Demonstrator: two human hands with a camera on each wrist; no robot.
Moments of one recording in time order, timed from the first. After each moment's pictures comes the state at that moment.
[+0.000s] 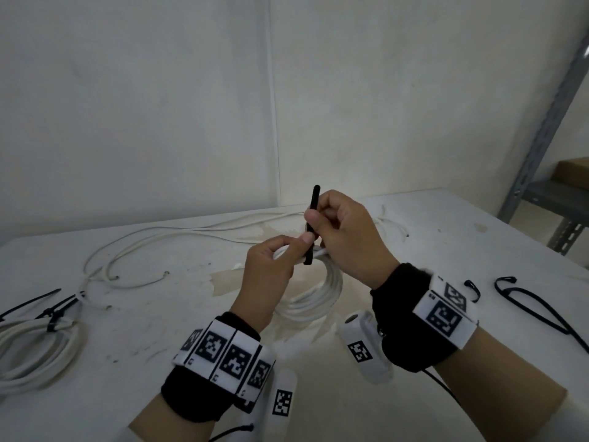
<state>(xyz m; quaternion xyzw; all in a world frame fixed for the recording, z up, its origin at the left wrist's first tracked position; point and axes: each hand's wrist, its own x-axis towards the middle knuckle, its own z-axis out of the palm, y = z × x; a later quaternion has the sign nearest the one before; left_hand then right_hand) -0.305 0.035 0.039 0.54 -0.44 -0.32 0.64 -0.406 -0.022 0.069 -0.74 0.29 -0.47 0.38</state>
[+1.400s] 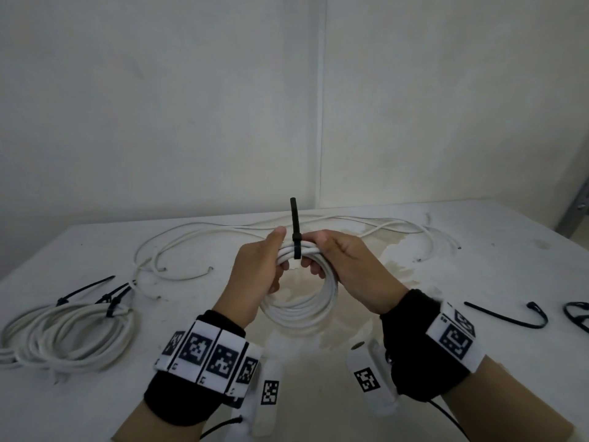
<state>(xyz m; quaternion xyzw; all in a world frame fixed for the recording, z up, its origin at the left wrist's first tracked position) -0.230 0.051 0.044 0.65 -0.35 -0.31 0.59 -0.358 -0.011 0.044 -0.76 0.20 -0.35 0.51</state>
